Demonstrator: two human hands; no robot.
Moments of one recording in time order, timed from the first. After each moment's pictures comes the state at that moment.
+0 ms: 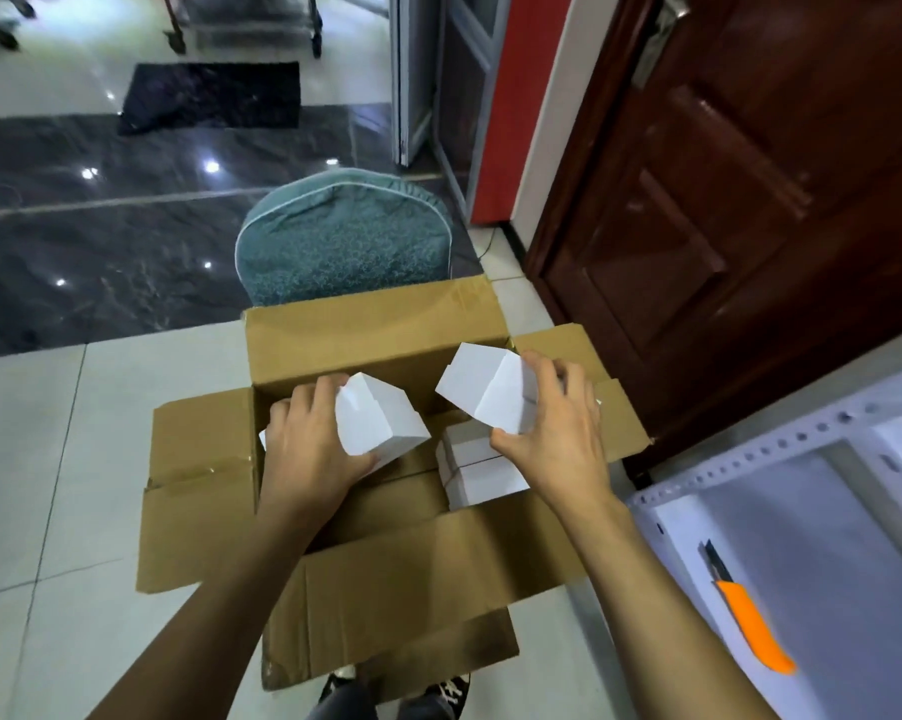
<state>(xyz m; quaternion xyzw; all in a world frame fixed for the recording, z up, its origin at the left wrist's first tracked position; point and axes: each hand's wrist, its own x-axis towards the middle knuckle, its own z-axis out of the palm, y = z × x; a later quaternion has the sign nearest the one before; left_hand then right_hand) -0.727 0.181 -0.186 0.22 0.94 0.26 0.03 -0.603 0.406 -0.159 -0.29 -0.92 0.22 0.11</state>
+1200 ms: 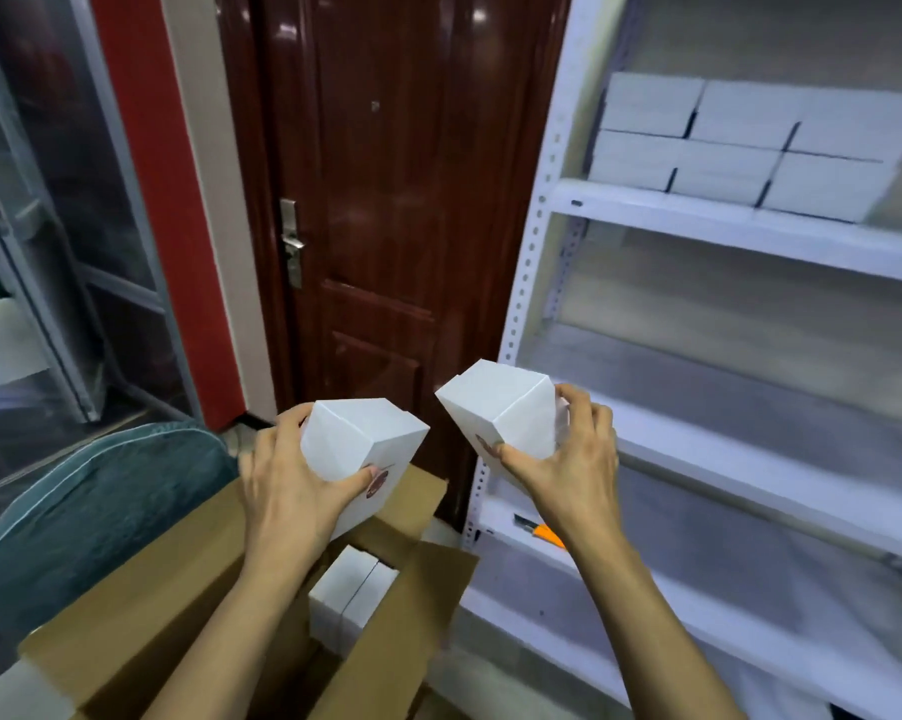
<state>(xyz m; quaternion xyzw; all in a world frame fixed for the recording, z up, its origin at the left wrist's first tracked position) -0.684 0.211 0.001 0.47 0.75 0.46 0.02 -0.428 0.287 0.026 -0.57 -0.68 0.10 0.45</state>
